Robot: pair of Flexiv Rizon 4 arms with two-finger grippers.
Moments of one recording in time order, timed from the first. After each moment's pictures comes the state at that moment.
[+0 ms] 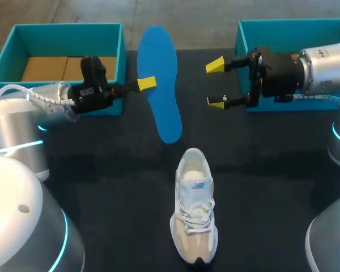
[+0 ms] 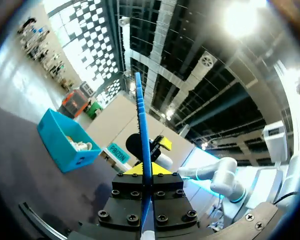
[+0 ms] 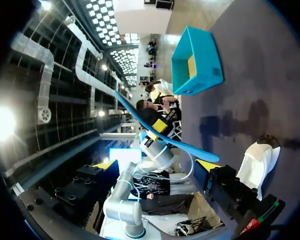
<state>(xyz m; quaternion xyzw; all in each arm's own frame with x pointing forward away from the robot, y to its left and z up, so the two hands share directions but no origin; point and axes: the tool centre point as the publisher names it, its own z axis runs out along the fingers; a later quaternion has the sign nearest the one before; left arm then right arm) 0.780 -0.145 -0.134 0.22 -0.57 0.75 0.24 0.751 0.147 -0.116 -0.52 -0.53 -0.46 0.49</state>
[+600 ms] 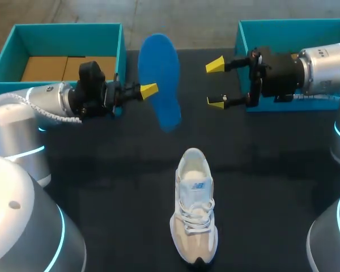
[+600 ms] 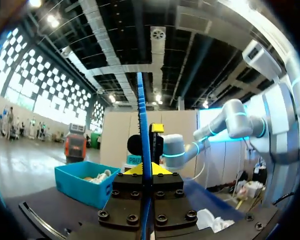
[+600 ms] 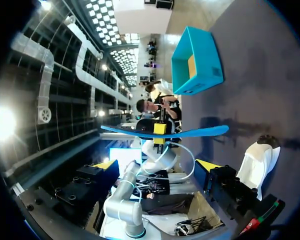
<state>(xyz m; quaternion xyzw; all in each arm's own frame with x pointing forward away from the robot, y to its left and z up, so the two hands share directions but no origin) 0.777 -0.146 -0.146 0.03 -0.63 0.78 0.02 0.752 0.146 -0.116 -0.52 -0.53 -0.46 0.49</state>
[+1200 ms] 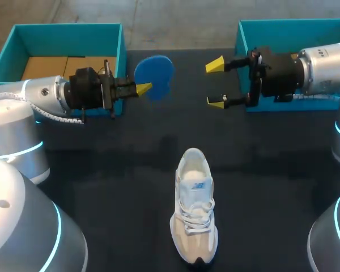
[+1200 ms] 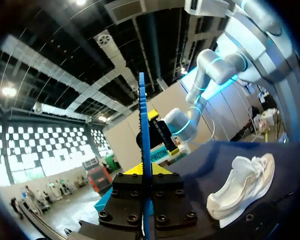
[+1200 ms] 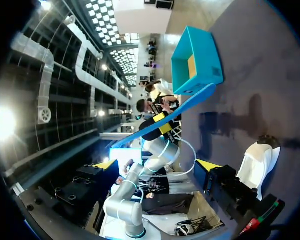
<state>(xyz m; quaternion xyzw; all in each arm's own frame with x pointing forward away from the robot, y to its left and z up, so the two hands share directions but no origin) 0.807 -0.134 -0.155 -0.16 -0.63 0.73 -0.21 0.752 0.147 -0.116 -0.52 -0.53 -0.46 0.49</state>
